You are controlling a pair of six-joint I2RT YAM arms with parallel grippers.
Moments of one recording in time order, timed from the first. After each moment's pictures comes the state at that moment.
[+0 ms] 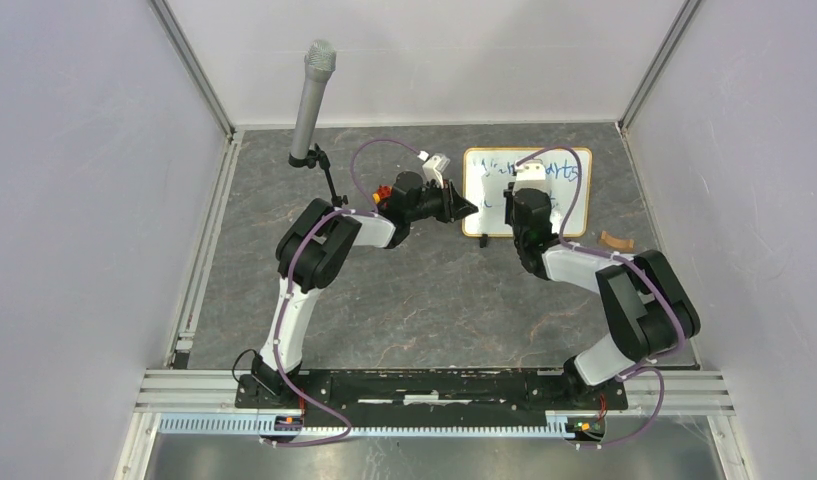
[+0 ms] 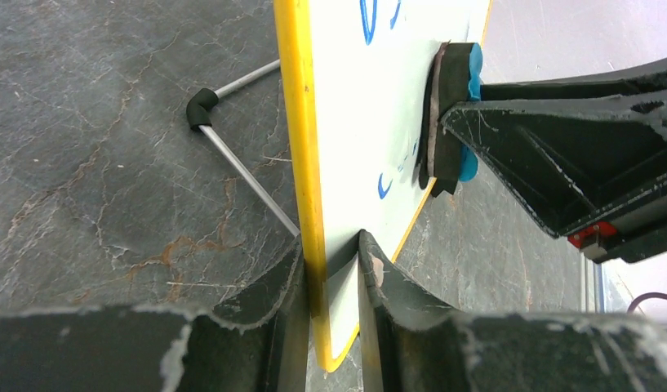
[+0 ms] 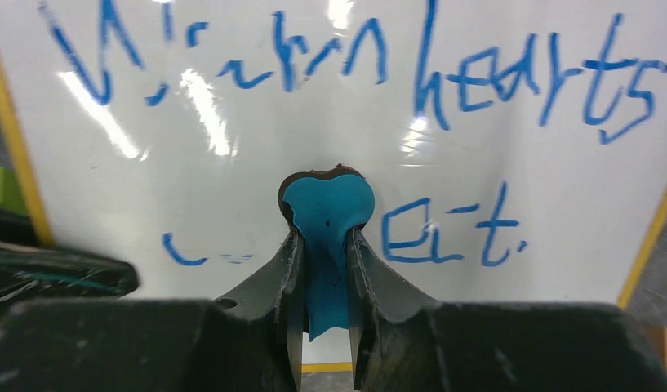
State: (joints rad) left arm -0.62 2.25 1.31 0.74 0.47 -0.58; right arm 0.39 1.57 0.68 0.55 0.43 0.04
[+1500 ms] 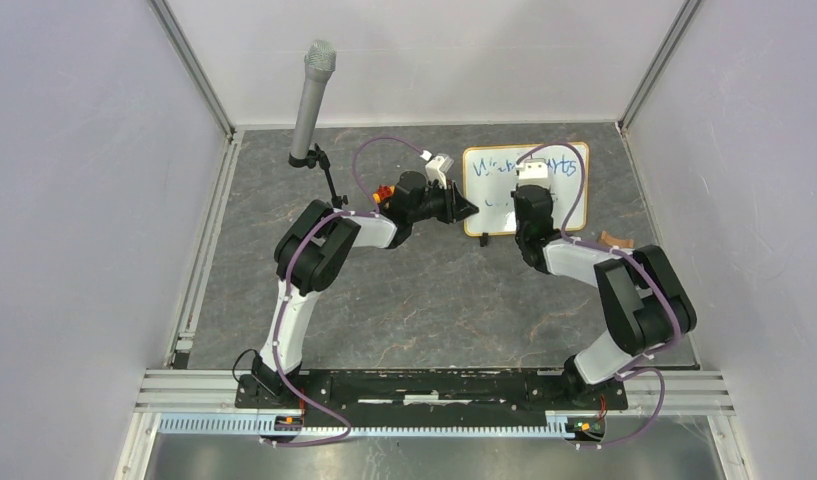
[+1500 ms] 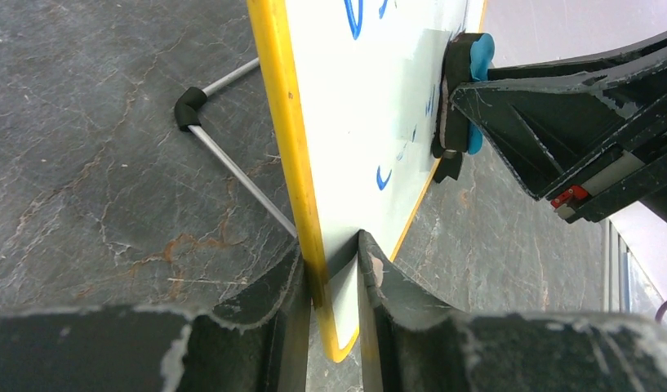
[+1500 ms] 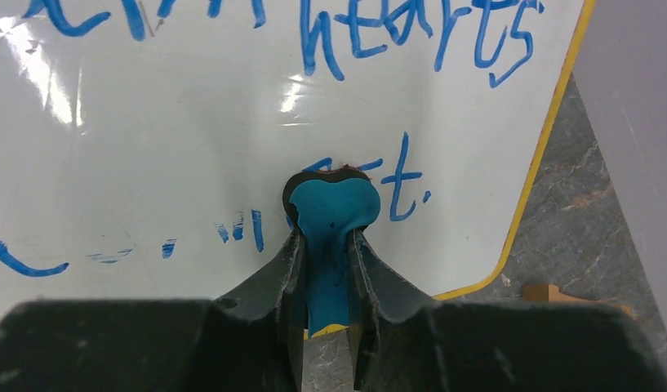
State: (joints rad) left arm -0.64 2.22 1.31 0.68 0.44 -0.53; right arm 0.33 1.59 0.70 0.46 0.55 -0.03
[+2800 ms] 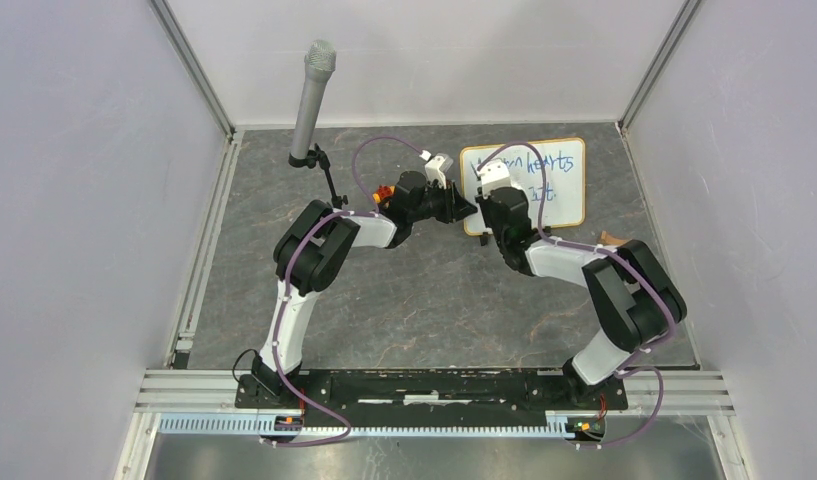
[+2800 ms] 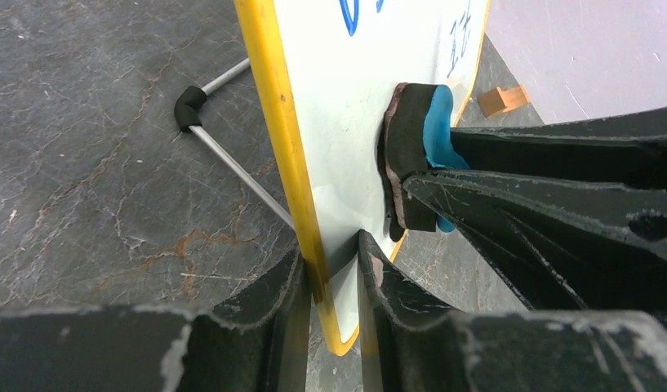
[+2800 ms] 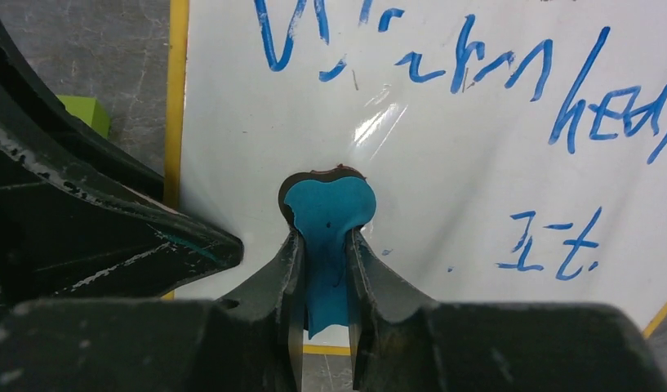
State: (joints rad) left arm -0.64 2.22 1.31 0.66 0.42 -0.51; right arm 0.49 1.64 0.76 0.50 0.39 -0.15
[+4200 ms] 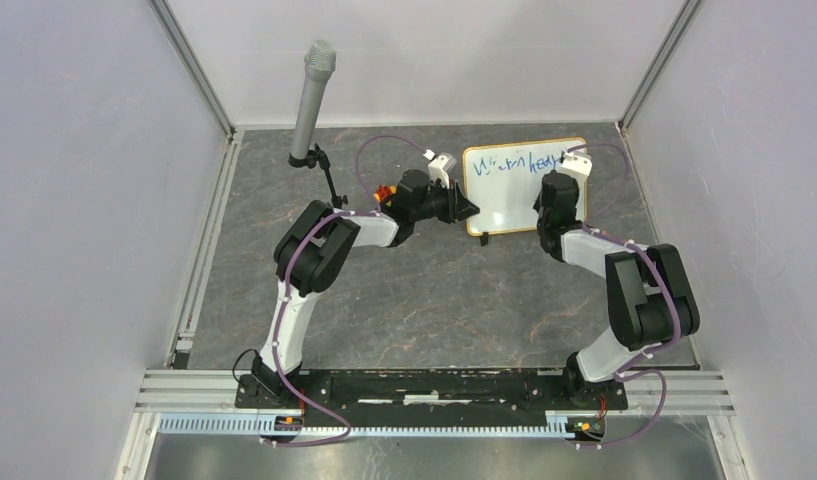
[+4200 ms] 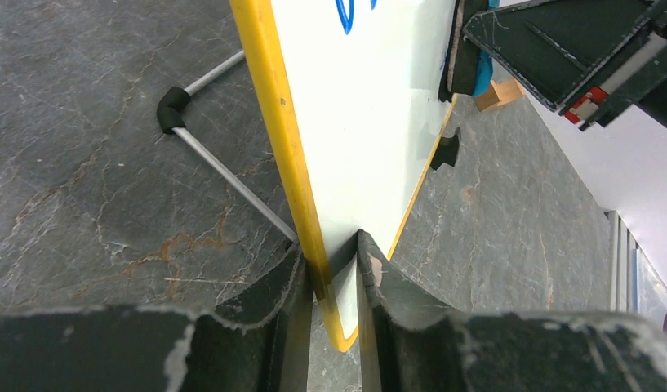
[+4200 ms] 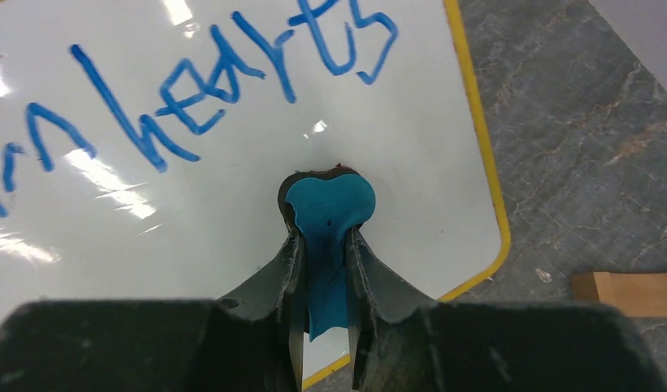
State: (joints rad) left arm -0.64 2.22 1.33 0.62 0.42 -0.51; right arm 0.19 1.61 0.77 0.43 0.50 0.26
